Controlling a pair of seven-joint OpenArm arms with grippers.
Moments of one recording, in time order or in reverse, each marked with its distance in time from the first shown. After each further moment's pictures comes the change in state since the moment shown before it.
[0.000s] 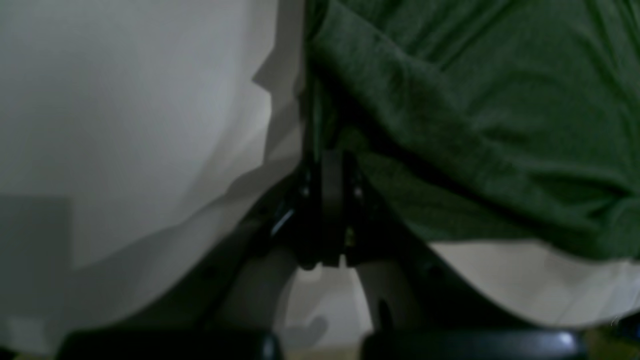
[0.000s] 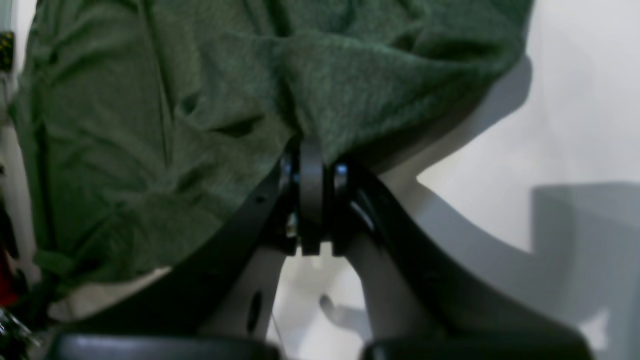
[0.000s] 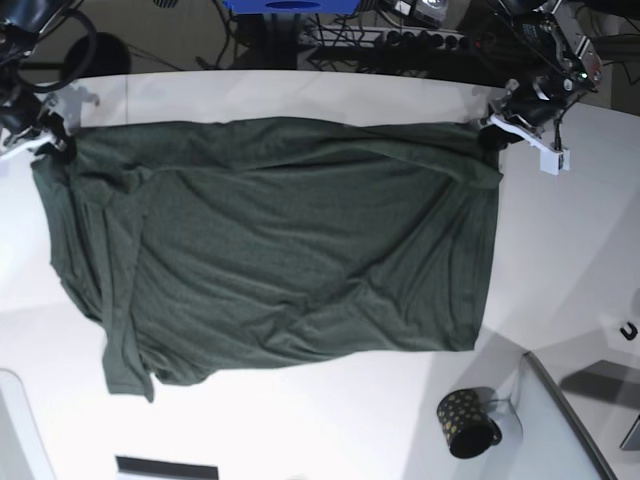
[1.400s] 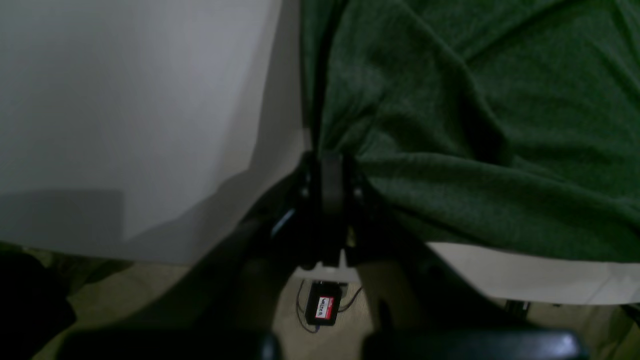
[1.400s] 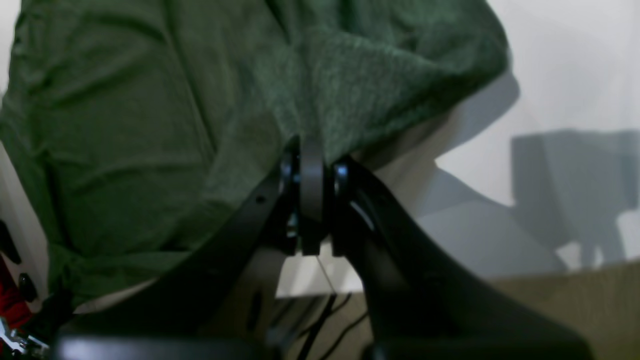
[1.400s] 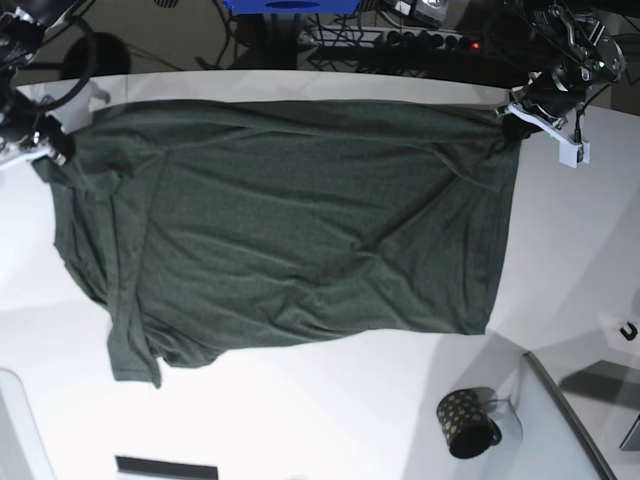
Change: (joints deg) left arm 3.0 1.1 -3.2 9.9 1.1 0.1 4.2; right arm -0.7 -5.4 0.3 18.9 0.4 -15.4 -14.6
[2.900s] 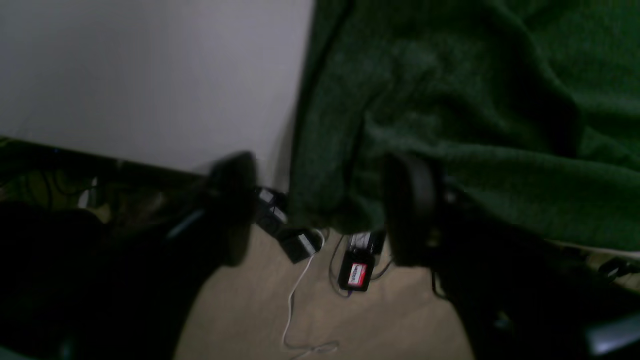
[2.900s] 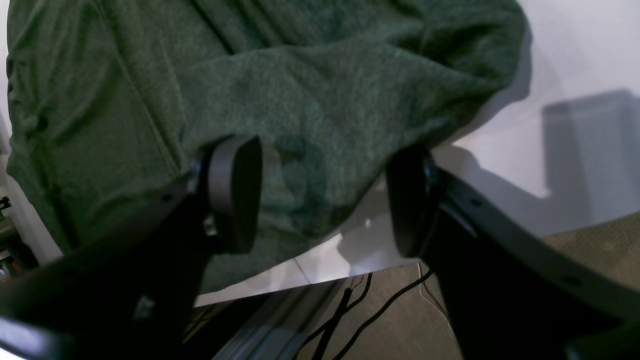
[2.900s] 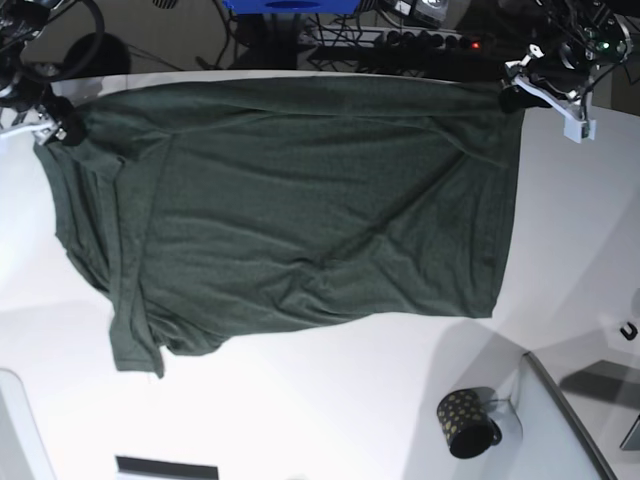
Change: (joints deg) left arm 4.6 -0.7 -2.6 1.4 4.5 0.0 -0.9; right arm -3.7 0.1 2.0 -7.5 2.1 0.0 5.6
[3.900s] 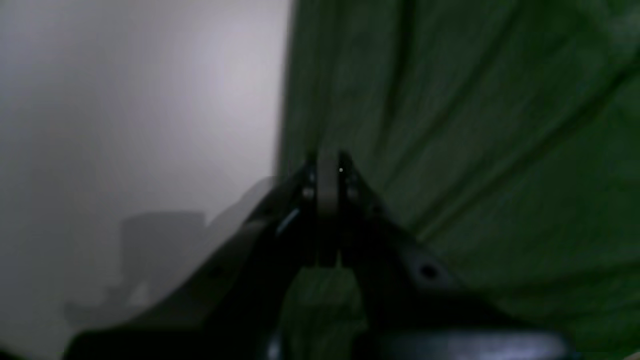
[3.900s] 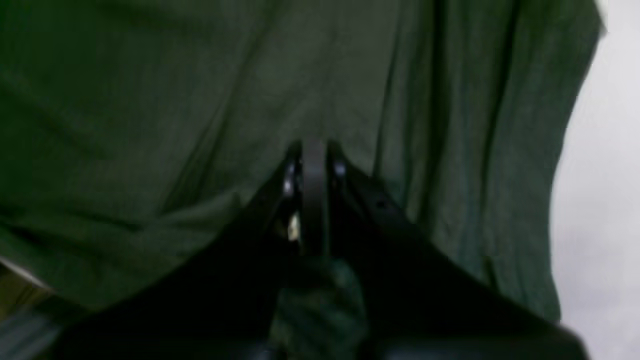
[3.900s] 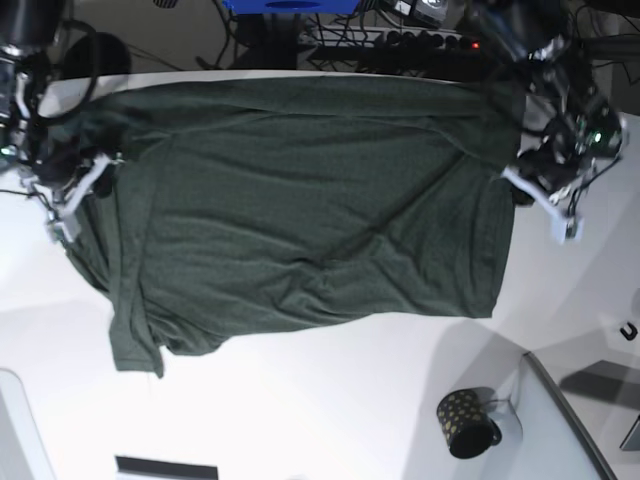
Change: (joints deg) left arm -17.5 0.9 7.9 -0.1 12.8 0.3 -1.3; right arm 4.8 10.6 -35.5 -0.2 -21.4 8.6 17.1
